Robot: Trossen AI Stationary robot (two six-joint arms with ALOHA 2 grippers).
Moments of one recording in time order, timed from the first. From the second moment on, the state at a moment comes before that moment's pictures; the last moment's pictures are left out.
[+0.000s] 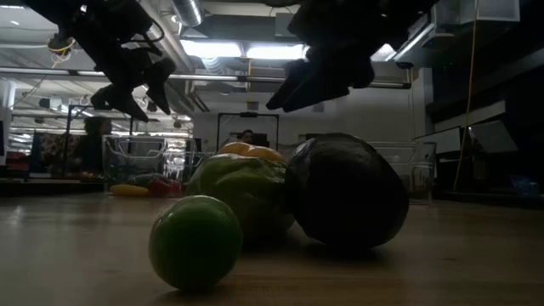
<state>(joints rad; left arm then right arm) 0.73 0.88 0.64 -0.43 -0.29 -0.54 -0.05 1.66 1.12 -0.13 -0.16 -0.45</state>
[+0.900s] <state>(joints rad) 0.71 0.90 0.64 -0.44 -0.29 -0.55 -0.05 2.10 1.57 -0.59 -0.17 -0.67</state>
